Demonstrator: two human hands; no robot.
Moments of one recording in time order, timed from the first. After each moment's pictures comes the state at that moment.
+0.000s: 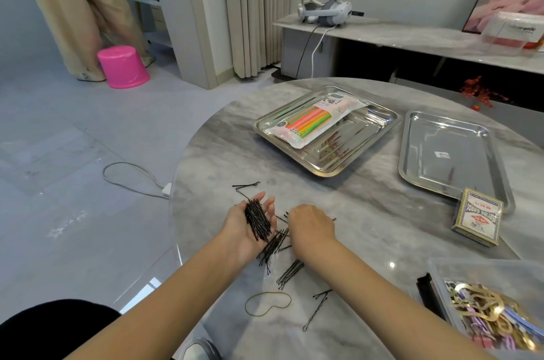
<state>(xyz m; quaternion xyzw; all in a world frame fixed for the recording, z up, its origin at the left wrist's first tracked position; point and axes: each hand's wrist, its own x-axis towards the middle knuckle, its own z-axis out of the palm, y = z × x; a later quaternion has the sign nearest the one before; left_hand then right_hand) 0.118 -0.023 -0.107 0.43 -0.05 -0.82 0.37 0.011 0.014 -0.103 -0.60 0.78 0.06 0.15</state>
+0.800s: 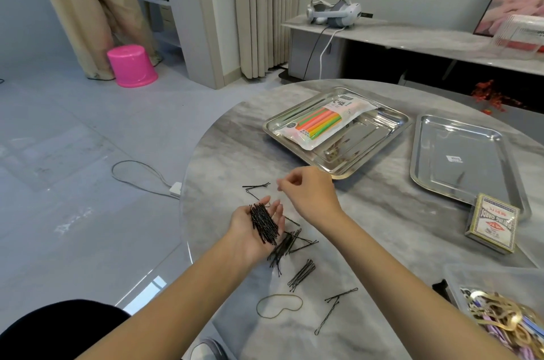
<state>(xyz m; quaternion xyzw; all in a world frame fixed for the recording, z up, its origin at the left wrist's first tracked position) 0.127 -0.021 -0.101 0.43 -0.01 -0.82 0.37 0.012 -0.019 -0.080 -0.55 0.73 -0.34 0.21</state>
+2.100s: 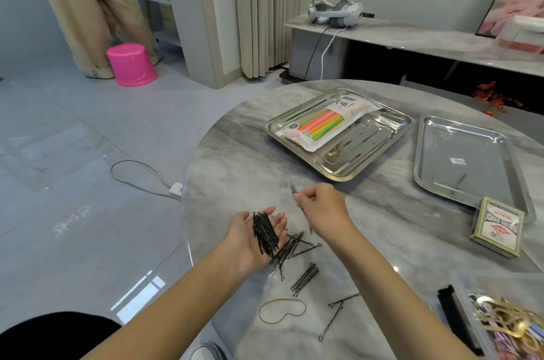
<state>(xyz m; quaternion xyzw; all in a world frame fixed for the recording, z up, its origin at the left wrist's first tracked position) 0.138 -0.022 -0.115 0.45 -0.05 -0.82 0.34 0.011 -0.001 -0.081 -0.46 0.78 -0.30 0.29</state>
